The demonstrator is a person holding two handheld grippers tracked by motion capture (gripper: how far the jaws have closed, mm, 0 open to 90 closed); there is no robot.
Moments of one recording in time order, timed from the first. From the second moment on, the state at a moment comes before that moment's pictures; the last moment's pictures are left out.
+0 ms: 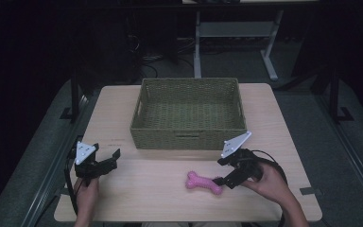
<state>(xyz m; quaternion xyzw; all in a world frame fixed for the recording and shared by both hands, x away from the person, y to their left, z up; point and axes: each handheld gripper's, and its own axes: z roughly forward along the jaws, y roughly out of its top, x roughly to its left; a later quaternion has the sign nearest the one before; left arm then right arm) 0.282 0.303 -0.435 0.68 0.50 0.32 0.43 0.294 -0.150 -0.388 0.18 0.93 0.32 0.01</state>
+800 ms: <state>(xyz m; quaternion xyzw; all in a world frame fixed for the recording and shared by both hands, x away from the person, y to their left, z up) 0.283 0.305 -0.434 0.67 0.51 0.32 0.43 0.303 -0.111 -0.409 0.15 0.95 0.27 -0.02</state>
